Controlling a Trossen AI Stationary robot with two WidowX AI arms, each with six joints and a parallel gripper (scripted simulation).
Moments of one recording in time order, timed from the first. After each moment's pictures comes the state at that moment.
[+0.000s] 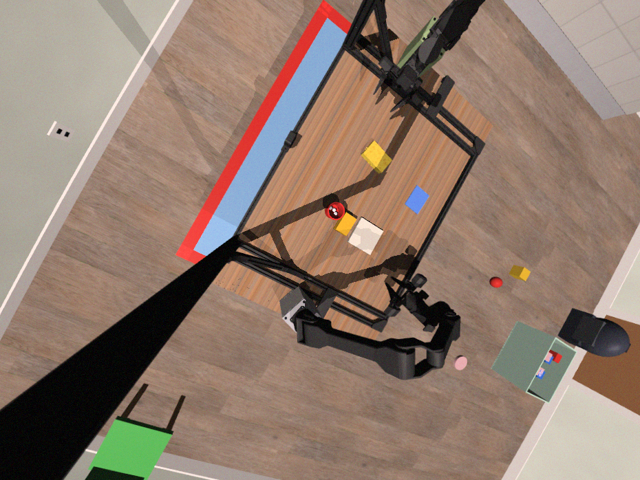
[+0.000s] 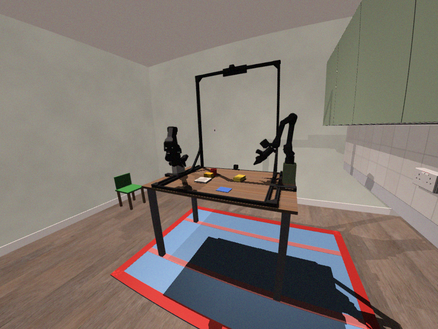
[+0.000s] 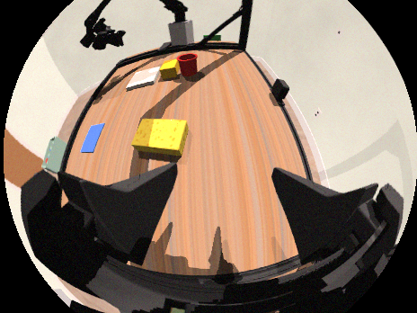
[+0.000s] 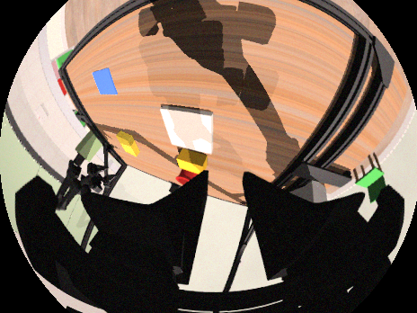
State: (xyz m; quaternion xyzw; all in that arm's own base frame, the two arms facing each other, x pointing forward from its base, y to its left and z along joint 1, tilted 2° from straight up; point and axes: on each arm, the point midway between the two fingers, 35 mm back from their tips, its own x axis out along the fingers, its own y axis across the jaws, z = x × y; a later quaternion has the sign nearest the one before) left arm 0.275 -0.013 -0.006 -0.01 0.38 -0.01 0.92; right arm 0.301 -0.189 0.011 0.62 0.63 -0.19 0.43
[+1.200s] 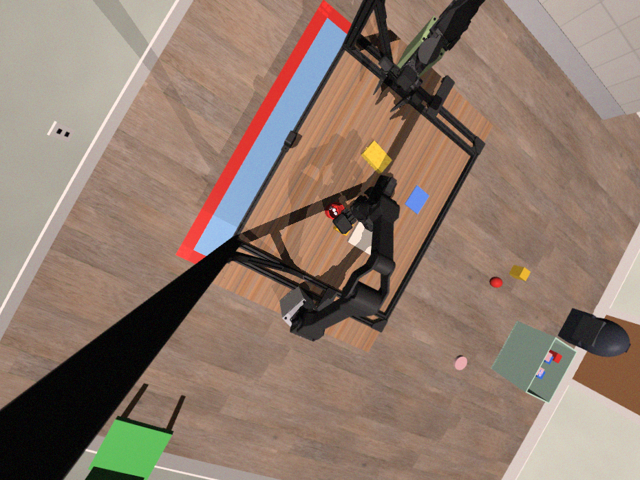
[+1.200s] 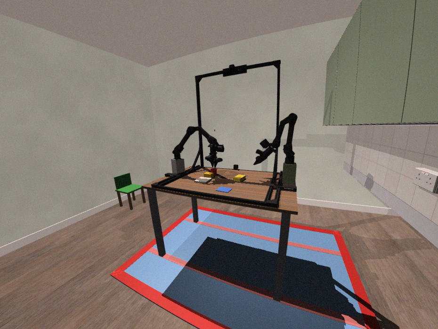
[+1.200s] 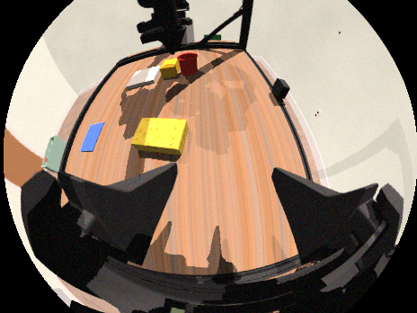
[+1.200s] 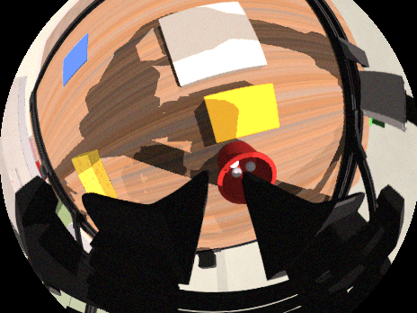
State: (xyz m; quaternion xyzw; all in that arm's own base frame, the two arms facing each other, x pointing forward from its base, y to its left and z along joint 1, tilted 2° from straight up) left arm 0.275 -0.014 -0.007 -0.02 0.38 -0.01 0.92; right arm 0.401 0.113 -0.030 0.54 0.49 -0.52 0.44
